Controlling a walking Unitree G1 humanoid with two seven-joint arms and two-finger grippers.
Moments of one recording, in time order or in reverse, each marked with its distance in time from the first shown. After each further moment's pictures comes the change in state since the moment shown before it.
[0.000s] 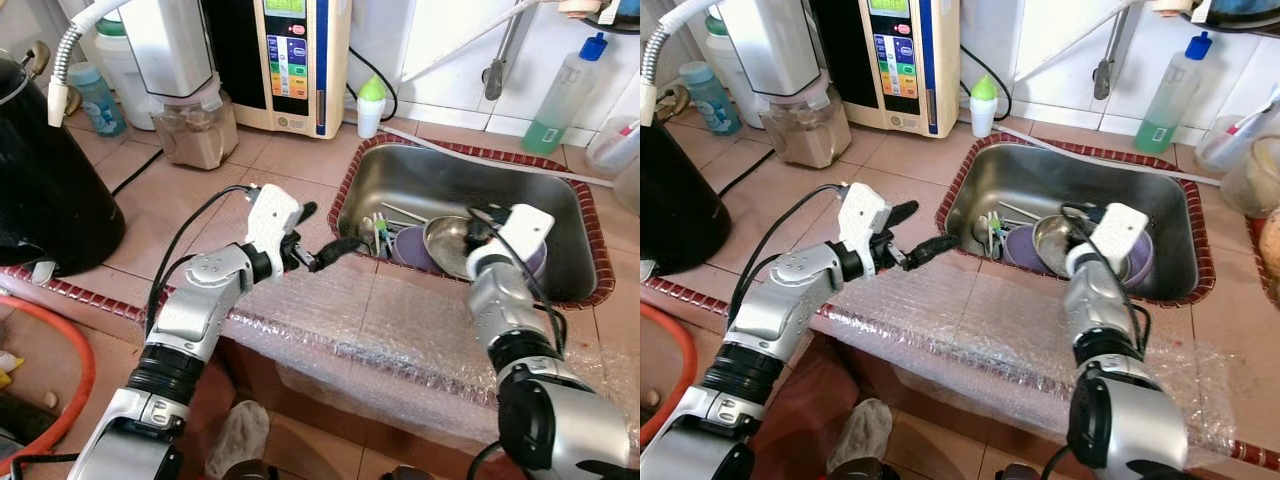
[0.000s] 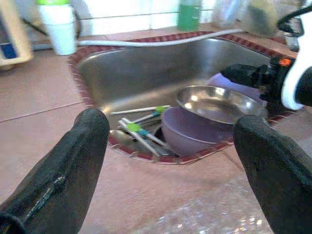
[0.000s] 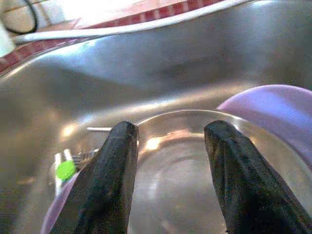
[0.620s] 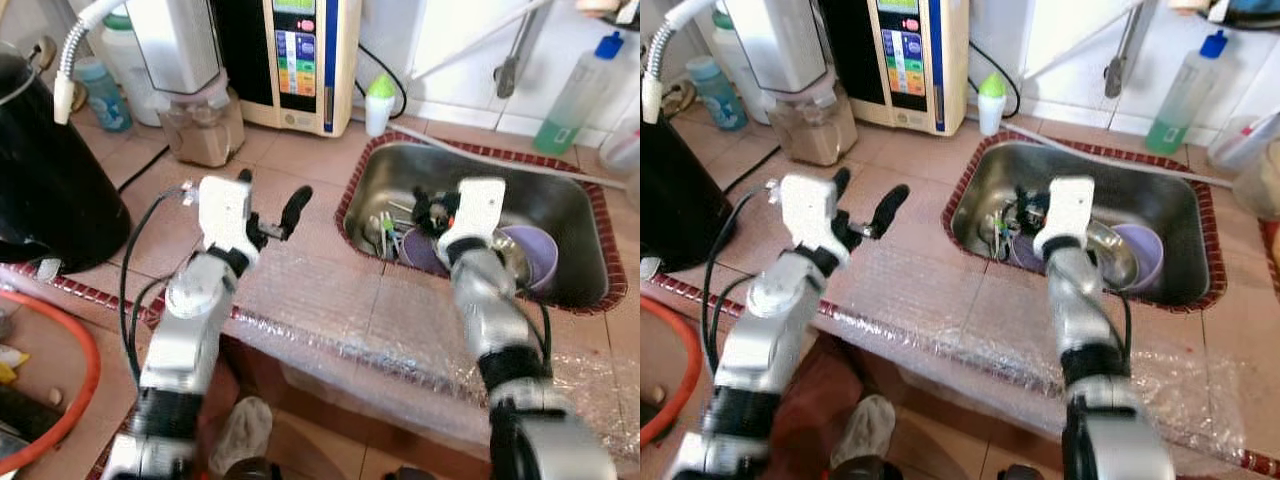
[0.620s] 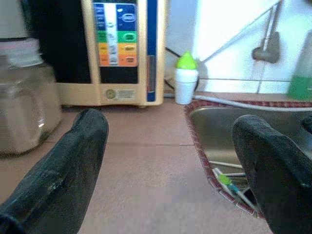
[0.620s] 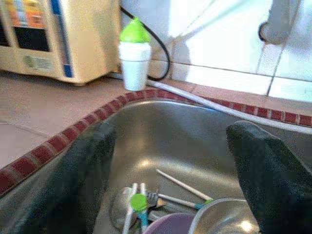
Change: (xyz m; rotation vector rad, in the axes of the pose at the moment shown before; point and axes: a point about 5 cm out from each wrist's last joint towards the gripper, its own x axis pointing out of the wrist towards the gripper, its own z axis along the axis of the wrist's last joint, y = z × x) left arm -0.031 0.002 0.013 0.008 -0.239 0.486; right arm -0.031 0.051 0.017 -0.299 -0.274 0.363
